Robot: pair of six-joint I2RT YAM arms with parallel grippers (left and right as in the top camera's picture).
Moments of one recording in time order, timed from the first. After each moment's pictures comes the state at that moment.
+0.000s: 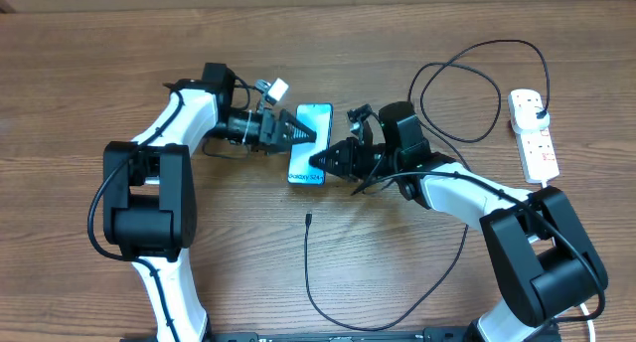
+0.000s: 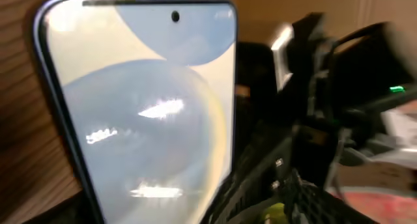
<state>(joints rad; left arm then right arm) -0.09 2.13 1.47 -0.94 1.30 0.26 0.43 1.80 0.88 0.27 -0.86 0.80</state>
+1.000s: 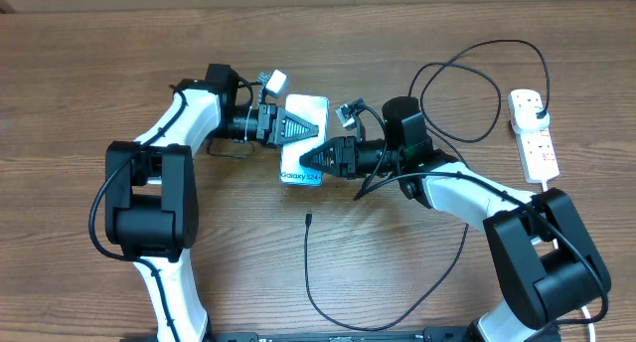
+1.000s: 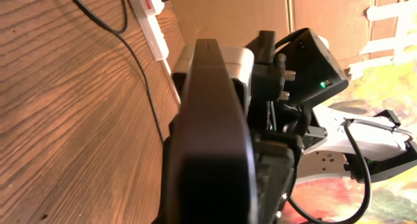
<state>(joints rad) -0.11 2.13 1.47 -0.95 1.51 0.32 0.42 1.79 0.88 0.36 -1.04 0.78</state>
